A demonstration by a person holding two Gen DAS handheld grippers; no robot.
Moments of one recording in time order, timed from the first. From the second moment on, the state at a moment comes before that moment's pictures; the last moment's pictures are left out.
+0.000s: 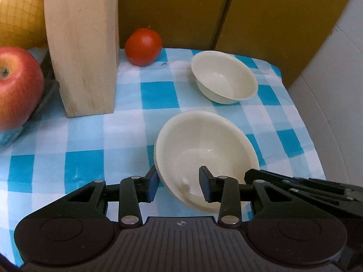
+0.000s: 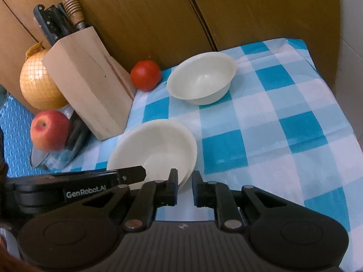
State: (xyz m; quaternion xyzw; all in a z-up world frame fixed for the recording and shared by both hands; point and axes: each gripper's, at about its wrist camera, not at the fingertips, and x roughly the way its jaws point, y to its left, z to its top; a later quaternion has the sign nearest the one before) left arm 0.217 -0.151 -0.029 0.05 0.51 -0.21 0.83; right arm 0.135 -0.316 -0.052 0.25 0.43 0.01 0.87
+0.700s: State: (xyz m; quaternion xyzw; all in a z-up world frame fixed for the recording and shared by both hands) left arm 0.215 -0.142 -0.024 0.02 0.51 -0.21 0.84; right arm 0.117 -0.330 -0.044 0.27 0.41 0.00 0.87
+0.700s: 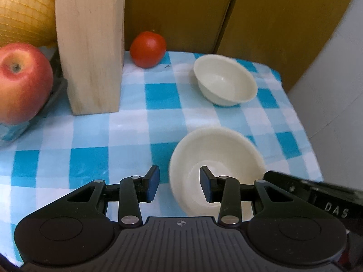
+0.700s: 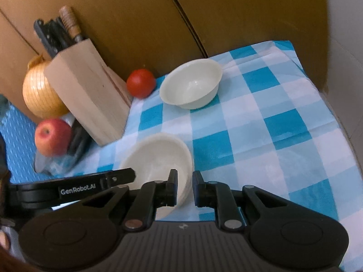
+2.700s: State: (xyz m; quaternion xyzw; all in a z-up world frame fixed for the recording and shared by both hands) left arm 0.203 -0.147 -0.018 0.03 0.50 -0.22 0.83; right arm 0.110 -0.348 -0.044 0.28 0.41 -0.03 0.87
